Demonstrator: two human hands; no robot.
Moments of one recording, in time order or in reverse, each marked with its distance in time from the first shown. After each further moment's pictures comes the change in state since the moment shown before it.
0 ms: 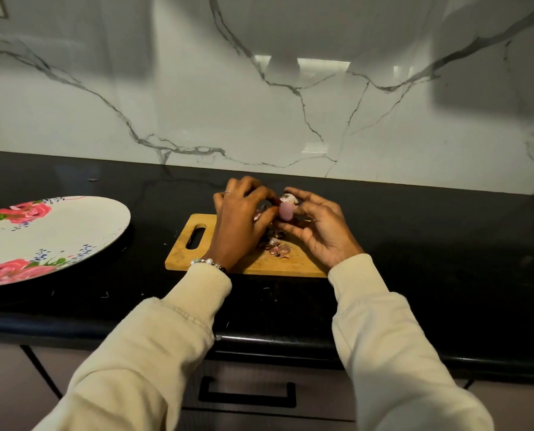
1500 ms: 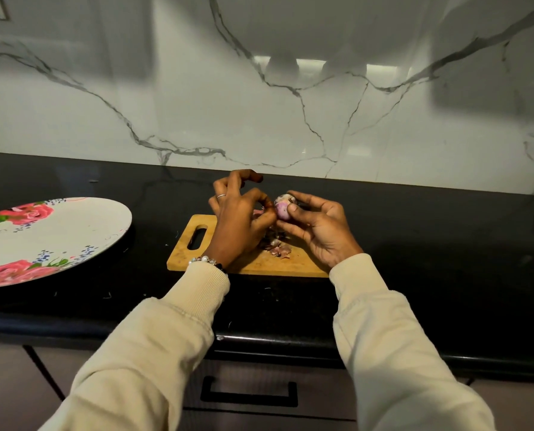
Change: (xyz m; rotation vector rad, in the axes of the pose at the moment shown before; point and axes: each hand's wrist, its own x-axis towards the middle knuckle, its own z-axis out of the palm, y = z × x) left_hand -0.001 0.004 -0.008 -0.107 -0.050 -0.129; right_hand 0.001 0.004 -0.003 -0.016 0.023 -0.027
